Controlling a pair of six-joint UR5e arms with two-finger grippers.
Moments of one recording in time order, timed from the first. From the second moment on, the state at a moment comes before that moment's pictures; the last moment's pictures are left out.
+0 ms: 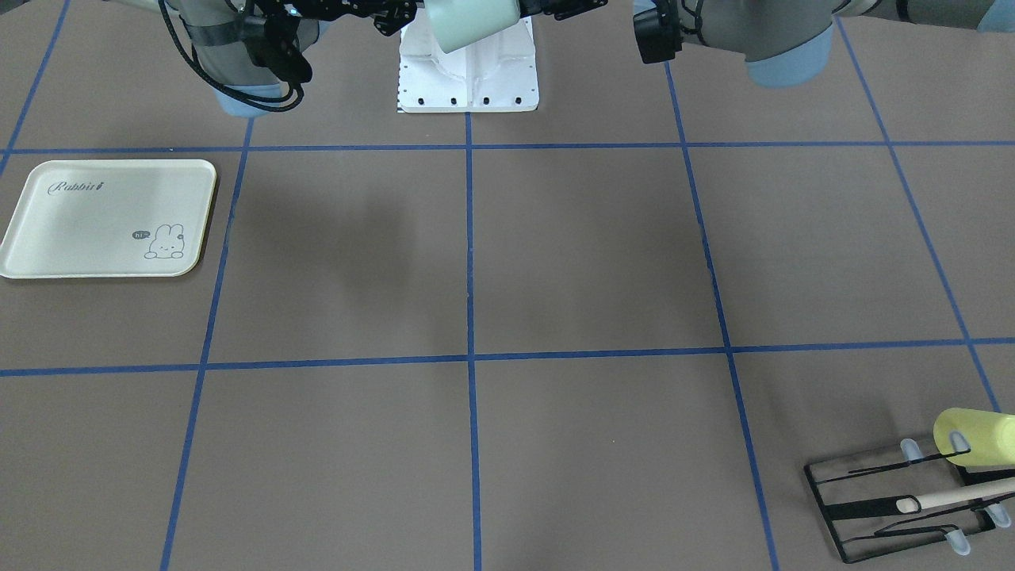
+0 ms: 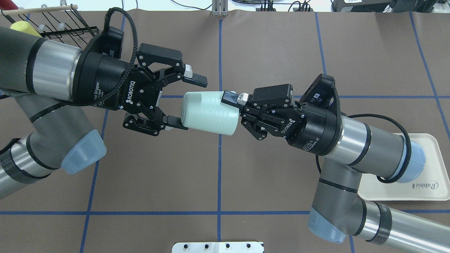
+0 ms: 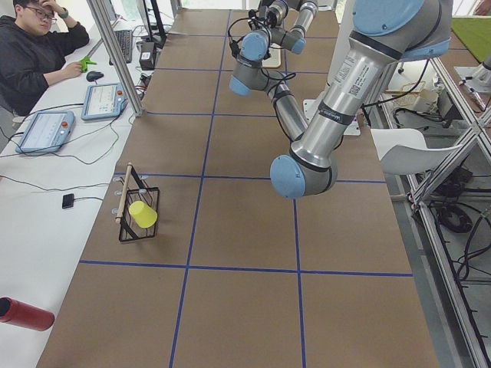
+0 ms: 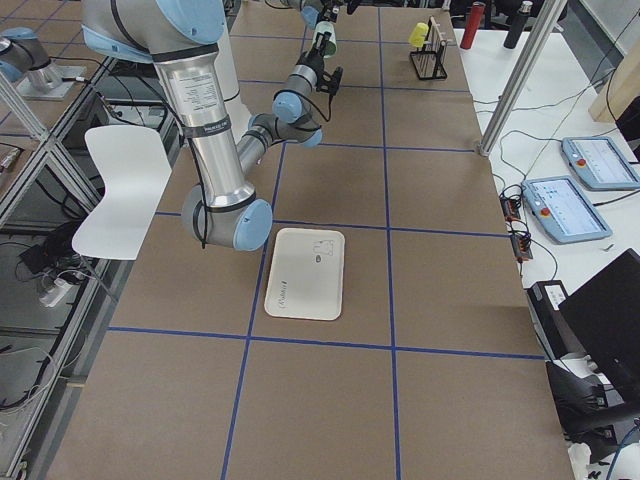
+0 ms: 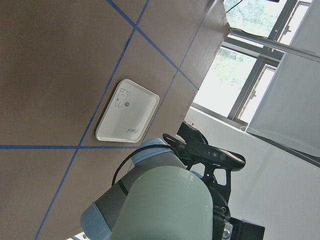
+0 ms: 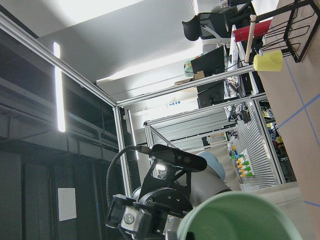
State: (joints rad) left arm -0.76 -2.13 -1.89 -2.81 -2.31 -2.38; right arm 0.44 -1.16 1.83 0.20 1.53 2.11
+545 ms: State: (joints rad) left arm -0.77 -2.13 -1.89 -2.81 -2.31 -2.37; right arm 0.48 -1.25 1.85 0.19 1.55 2.10
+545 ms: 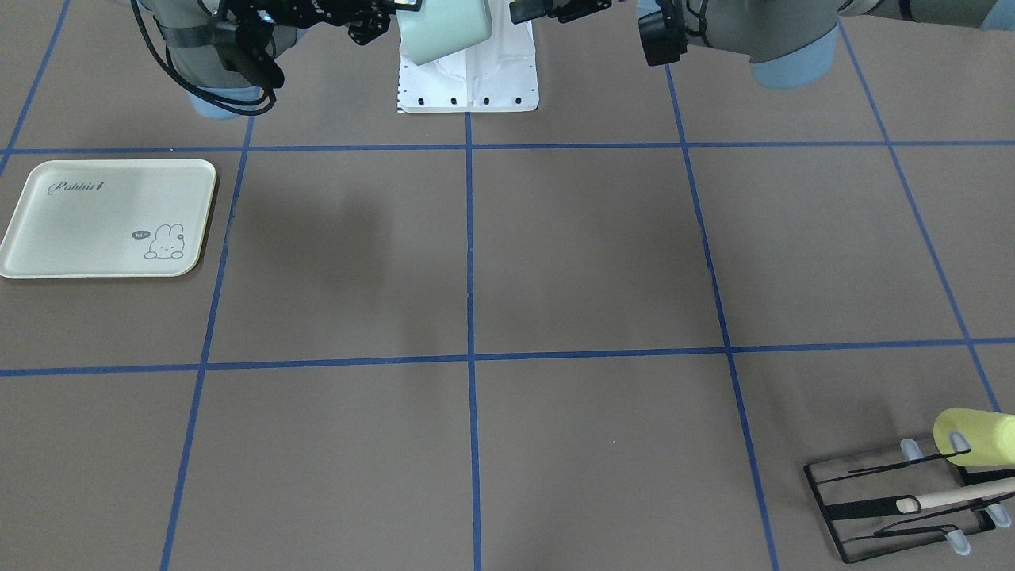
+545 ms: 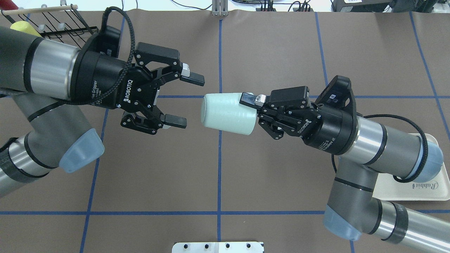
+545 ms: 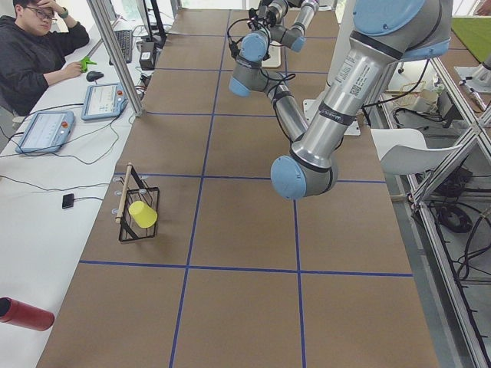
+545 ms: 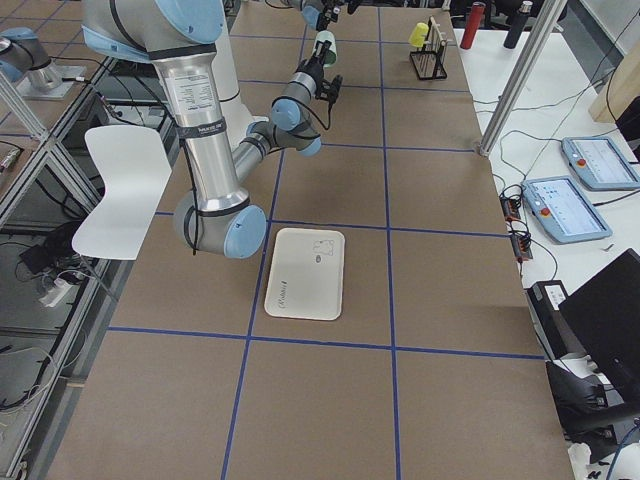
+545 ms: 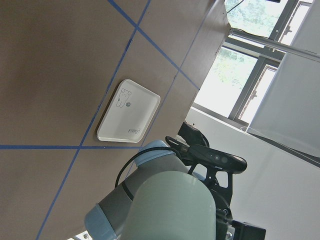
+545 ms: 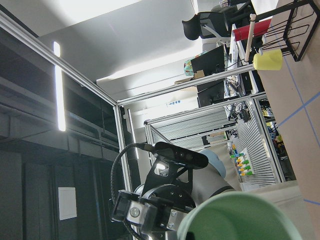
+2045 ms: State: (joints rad) left arm -1.09 -1.81 -1.94 -2.37 -2.31 -1.28; right arm 0.91 -1.34 1.87 -0.75 2.01 1.46
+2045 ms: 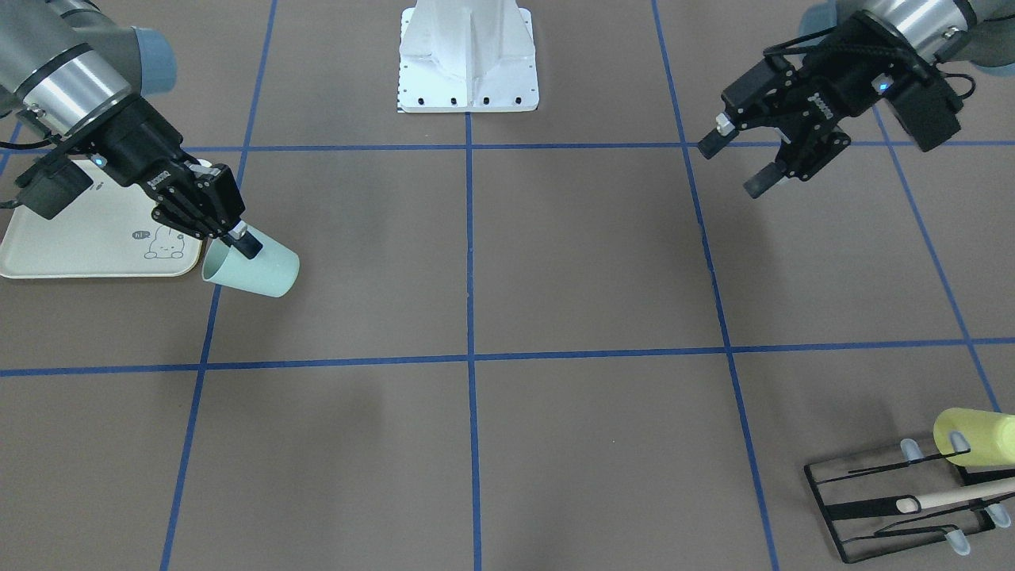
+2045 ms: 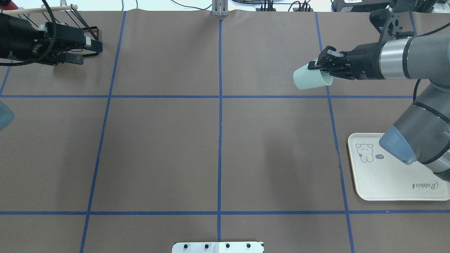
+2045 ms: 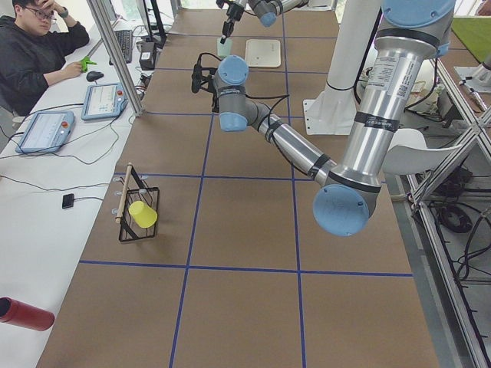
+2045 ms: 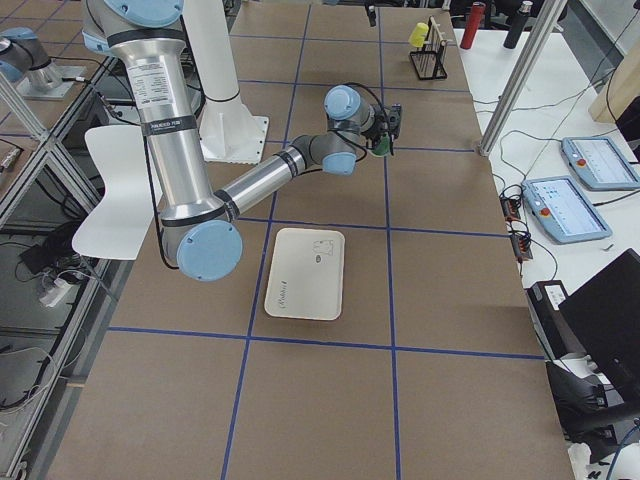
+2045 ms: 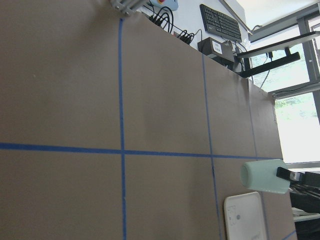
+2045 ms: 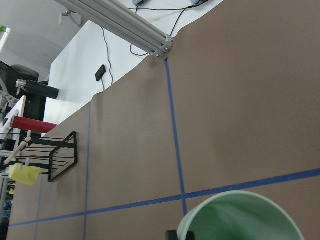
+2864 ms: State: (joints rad) left arm -1.30 -1.53 -1.98 -1.91 -2.30 -0.31; right arm 1.02 -1.46 2.07 -1.37 2.03 0.88
